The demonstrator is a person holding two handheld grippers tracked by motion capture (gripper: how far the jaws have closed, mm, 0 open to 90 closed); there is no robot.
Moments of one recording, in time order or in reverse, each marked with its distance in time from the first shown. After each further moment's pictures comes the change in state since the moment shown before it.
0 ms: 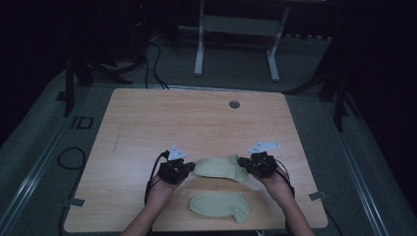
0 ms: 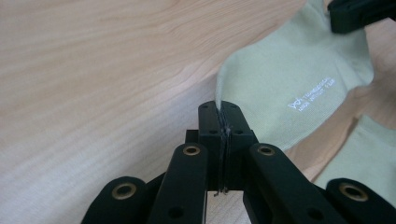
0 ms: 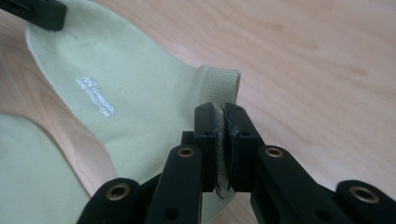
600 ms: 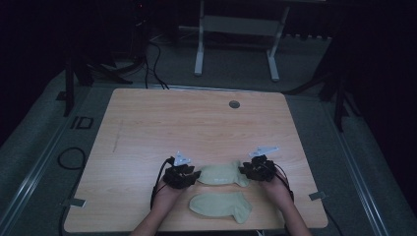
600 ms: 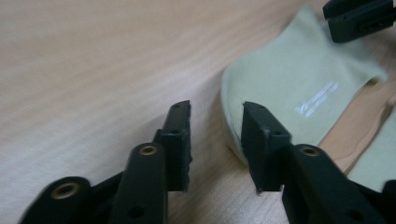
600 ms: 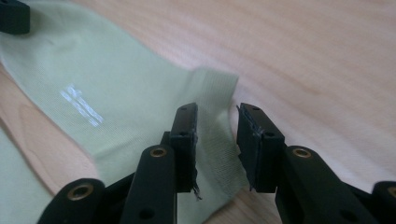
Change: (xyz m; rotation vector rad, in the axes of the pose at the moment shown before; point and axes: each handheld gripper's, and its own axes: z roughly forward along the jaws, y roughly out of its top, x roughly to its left) left arm -0.001 -0.015 0.018 -0.011 0.002 -0.011; right arm -0.014 -0.026 0.019 0.061 -0.015 0.073
